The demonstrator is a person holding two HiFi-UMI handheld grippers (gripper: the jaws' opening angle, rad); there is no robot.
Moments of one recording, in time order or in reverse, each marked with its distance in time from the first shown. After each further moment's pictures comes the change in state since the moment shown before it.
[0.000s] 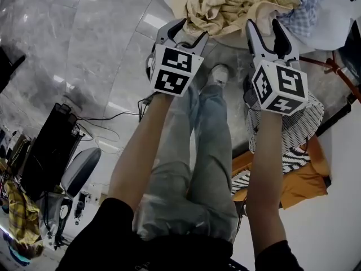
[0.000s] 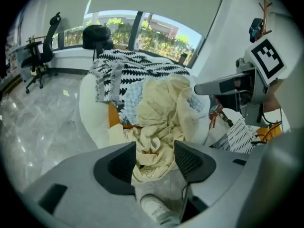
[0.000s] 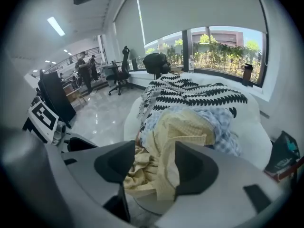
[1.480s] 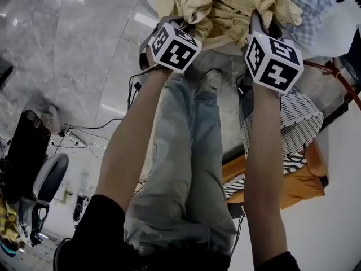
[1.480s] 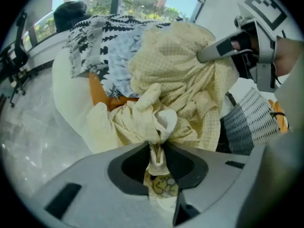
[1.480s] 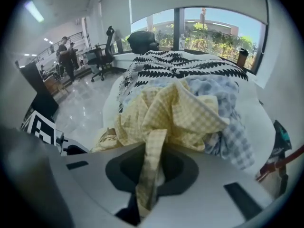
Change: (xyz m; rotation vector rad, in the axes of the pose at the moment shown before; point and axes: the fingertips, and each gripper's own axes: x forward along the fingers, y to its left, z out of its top) left arm 0.117 0.036 -0.066 0.140 0.285 -0.037; right arm 0.090 -0.045 -0.057 0.053 0.184 -0.149
